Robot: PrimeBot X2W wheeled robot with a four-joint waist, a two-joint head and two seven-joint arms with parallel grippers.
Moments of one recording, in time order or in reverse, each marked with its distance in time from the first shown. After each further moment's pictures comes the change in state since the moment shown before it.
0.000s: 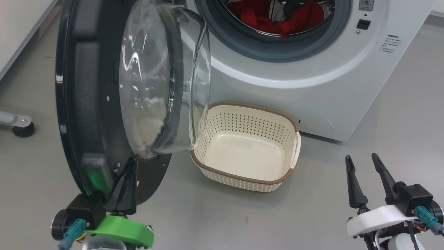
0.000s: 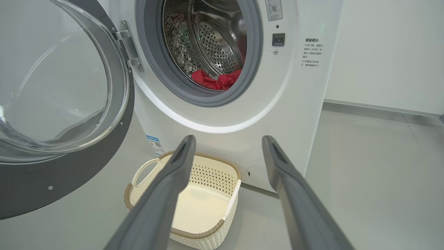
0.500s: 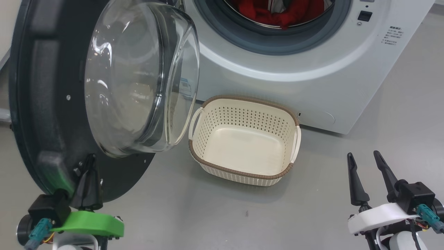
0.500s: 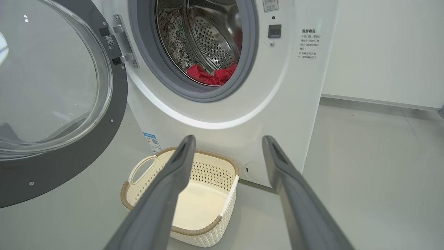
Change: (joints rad) left arm -0.014 0.025 0.132 0.071 -0.017 0.017 -0.056; right arm -0.005 0.001 -0.008 -0.006 -0.005 0.000 0.000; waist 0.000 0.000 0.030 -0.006
